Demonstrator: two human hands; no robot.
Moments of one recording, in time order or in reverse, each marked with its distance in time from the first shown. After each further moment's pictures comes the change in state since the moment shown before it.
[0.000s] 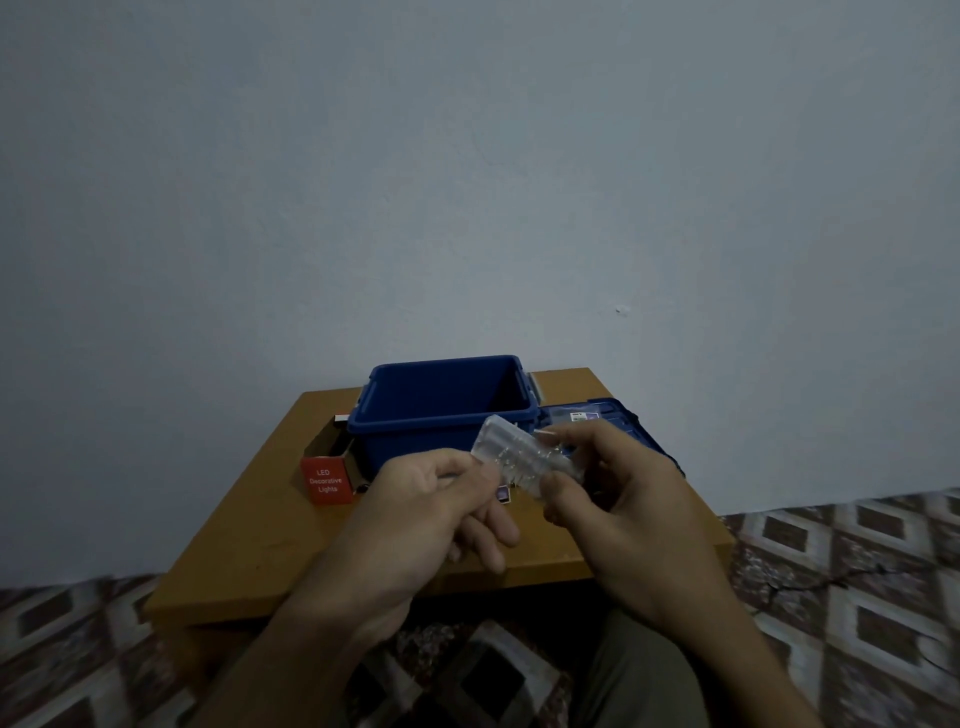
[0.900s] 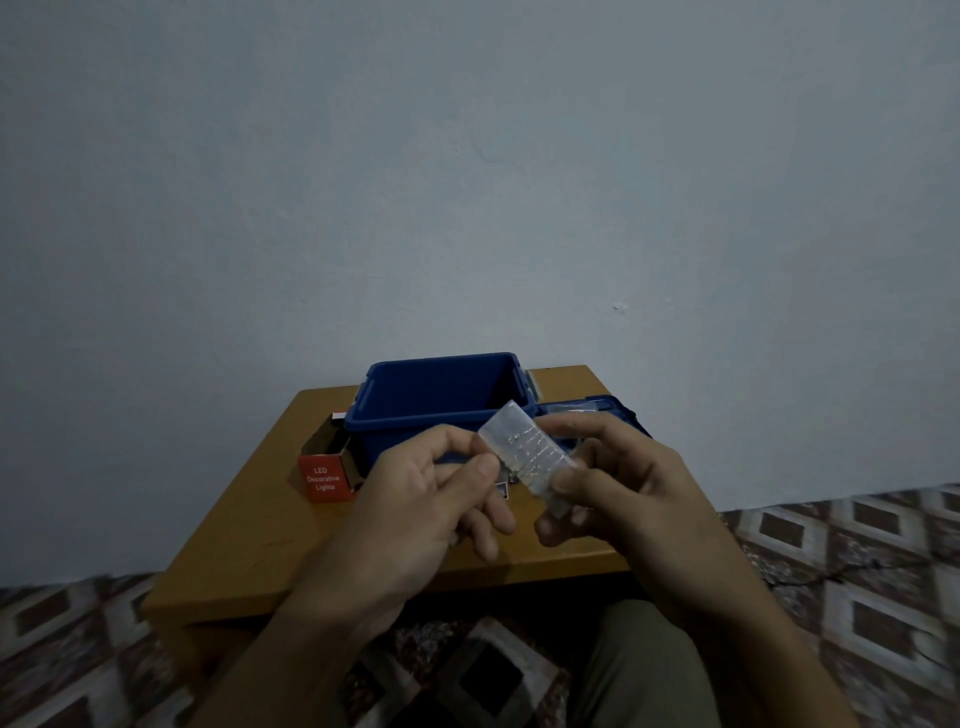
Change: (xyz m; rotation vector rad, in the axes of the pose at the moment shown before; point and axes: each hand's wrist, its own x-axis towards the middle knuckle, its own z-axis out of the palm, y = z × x) left_hand 0.002 -0.004 0.000 -0.030 -0.010 0.174; right_hand 0.006 -0.003 -0.015 0.486 -0.182 0.163
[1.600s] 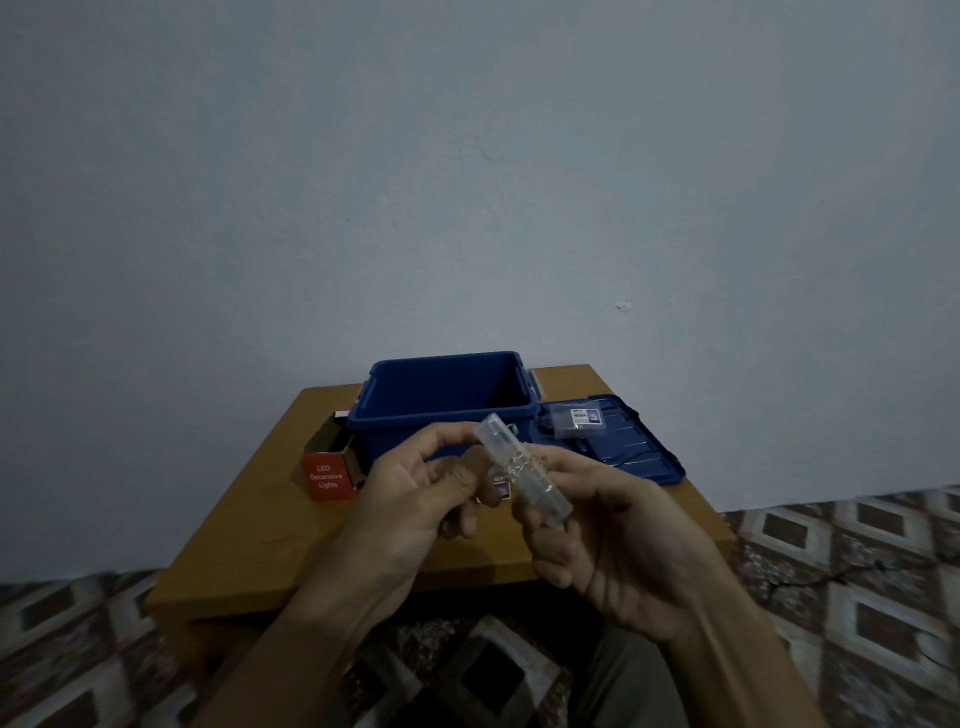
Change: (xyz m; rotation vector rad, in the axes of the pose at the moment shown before) left_hand 0.011 -0.020 -0.005 -0.196 0.060 0.016; right_hand 0.009 0.015 0.009 0.748 -0.328 0.408
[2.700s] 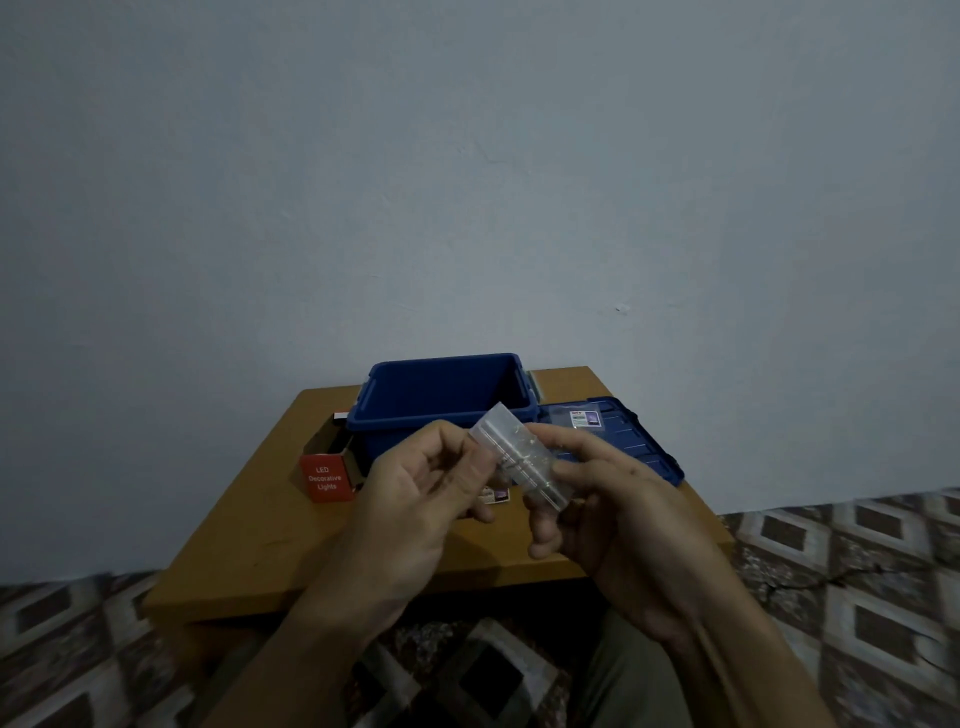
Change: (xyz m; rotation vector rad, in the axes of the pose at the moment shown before) left_hand -0.007 0.004 0.003 0.069 -0.042 0.148; right_hand -0.003 -0.005 0.019 -0.272 0.291 -0.187
